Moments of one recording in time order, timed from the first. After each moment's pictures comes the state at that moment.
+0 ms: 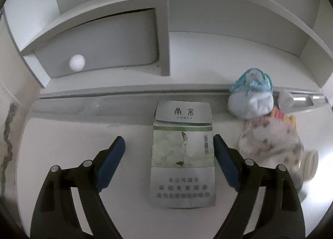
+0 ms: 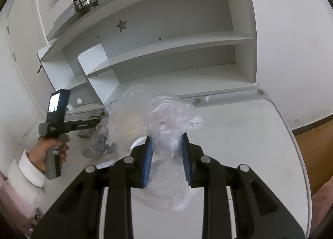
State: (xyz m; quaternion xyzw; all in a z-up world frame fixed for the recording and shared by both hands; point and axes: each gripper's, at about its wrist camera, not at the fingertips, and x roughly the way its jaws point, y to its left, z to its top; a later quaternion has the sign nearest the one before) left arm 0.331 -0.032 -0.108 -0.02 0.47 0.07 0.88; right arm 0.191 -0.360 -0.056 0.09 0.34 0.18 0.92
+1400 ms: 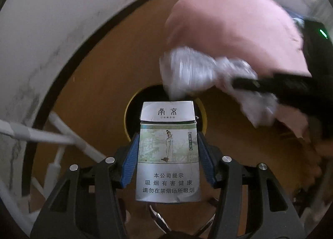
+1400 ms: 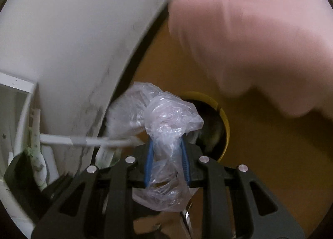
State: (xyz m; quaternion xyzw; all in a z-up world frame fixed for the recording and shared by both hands) left arm 0.125 -0.612 -0.276 0.22 0.56 -0.40 0.69; right arm -0.061 -0.781 -0.307 0.47 0.47 -0.16 0.74
